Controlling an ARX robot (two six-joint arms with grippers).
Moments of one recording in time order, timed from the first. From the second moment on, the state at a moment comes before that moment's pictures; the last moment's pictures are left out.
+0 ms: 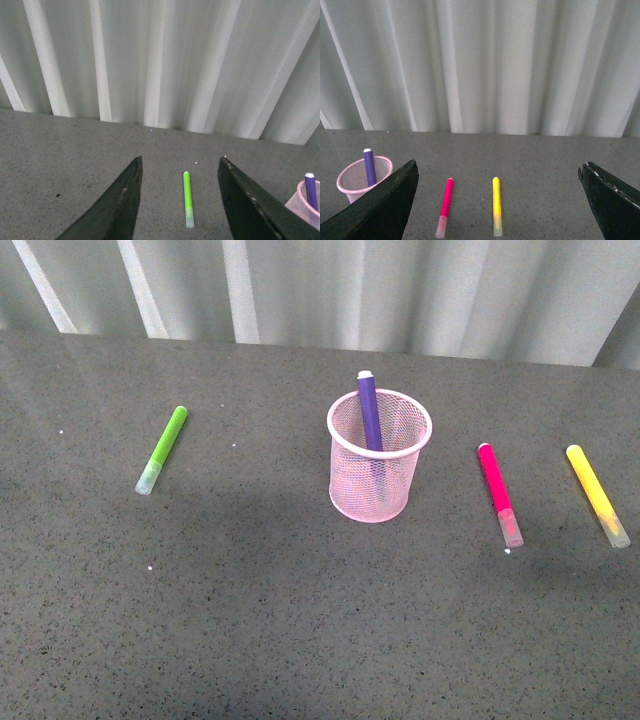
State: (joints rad) left arm 0.23 0.60 0.22 0.37 0.22 -0.03; right arm 0.00 0.00 0.02 0.00 0.00 0.00
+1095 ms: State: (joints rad) left arm 0.00 0.18 0.02 0.19 0.00 -0.01; right arm 0.00 0.00 0.02 0.00 0.00 0.00
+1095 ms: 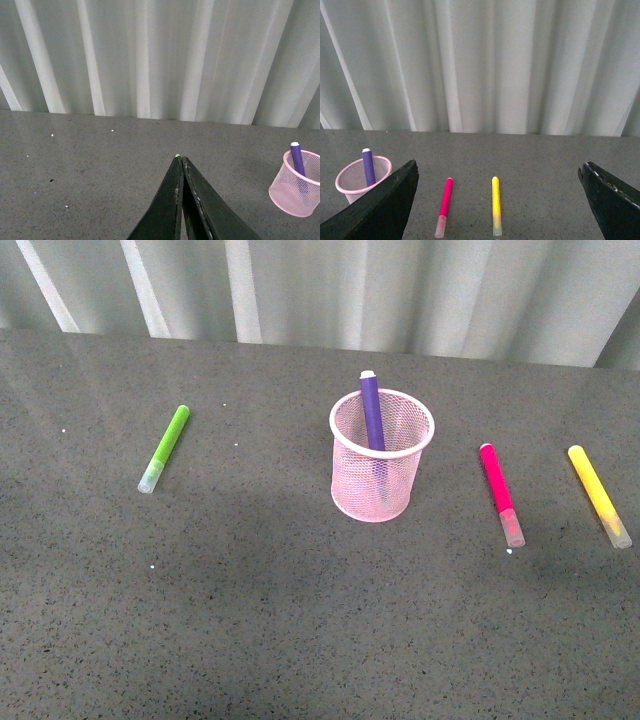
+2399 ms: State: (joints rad) left arm 0.00 0.00 0.02 0.00 0.00 0.00; right arm -0.12 0.80 0.51 0.51 0.09 -0.21
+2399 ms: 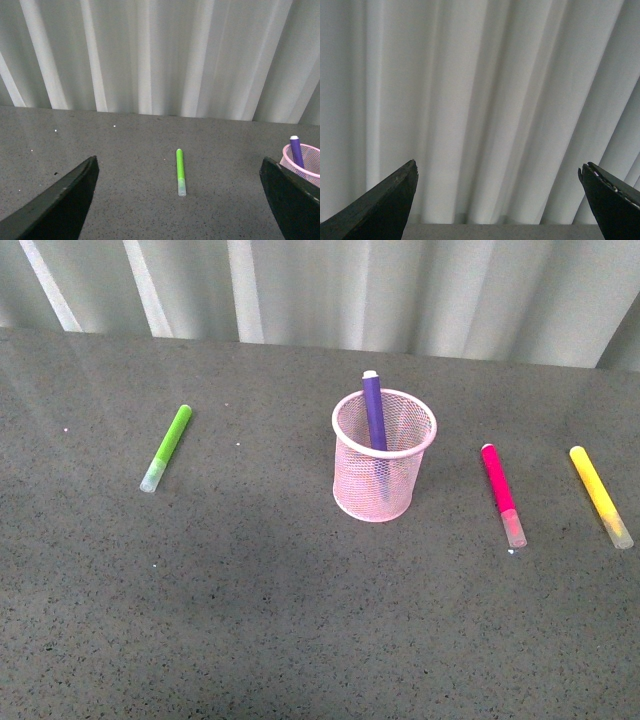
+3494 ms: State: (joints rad) left arm 0.00 0.00 0.02 0.00 0.00 0.00; right arm 0.14 1.99 0.98 0.28 -0.02 0.15
